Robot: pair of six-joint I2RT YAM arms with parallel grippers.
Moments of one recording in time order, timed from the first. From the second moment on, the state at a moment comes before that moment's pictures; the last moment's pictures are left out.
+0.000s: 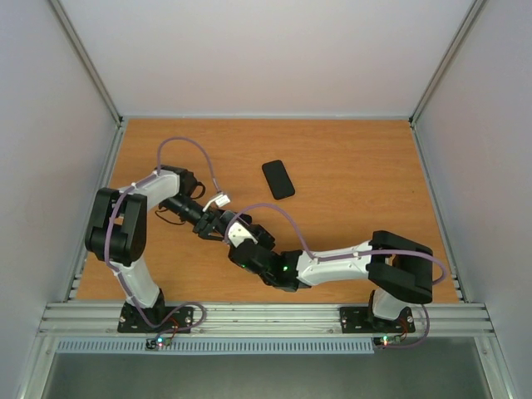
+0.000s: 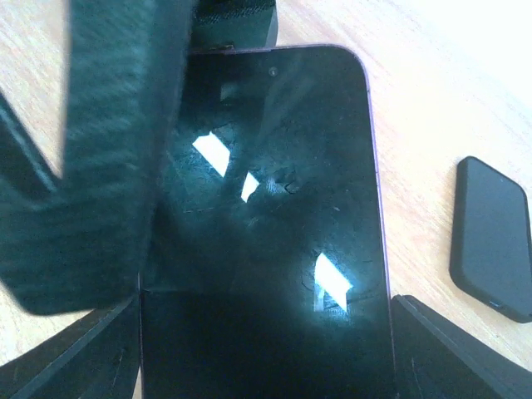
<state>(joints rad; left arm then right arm) -0.21 1.78 1.10 -1.27 1.09 1.02 1.28 1.64 0.82 0.14 0.65 0.07</state>
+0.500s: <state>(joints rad) -0.19 1.83 1.12 -1.27 1.02 1.10 1.29 1.71 0.84 0.20 0.68 0.05</state>
